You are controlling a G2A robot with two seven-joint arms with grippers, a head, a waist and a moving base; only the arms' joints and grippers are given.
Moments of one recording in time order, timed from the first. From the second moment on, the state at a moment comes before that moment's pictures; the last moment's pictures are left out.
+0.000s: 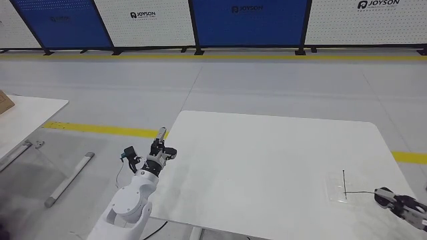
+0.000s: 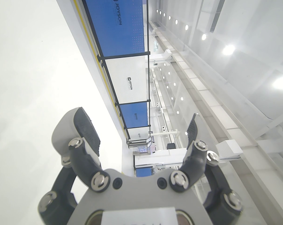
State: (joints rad) left arm 1.73 -1.15 -1.60 -1.80 -0.42 0.00 0.00; right arm -1.52 -0.92 1.82 -1.36 0.32 -0.05 1.19
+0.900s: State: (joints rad) left arm 1.73 -1.15 -1.60 -1.80 -0.42 0.00 0.00; right arm -1.63 -0.95 1.68 -1.66 0.41 -0.13 1.05
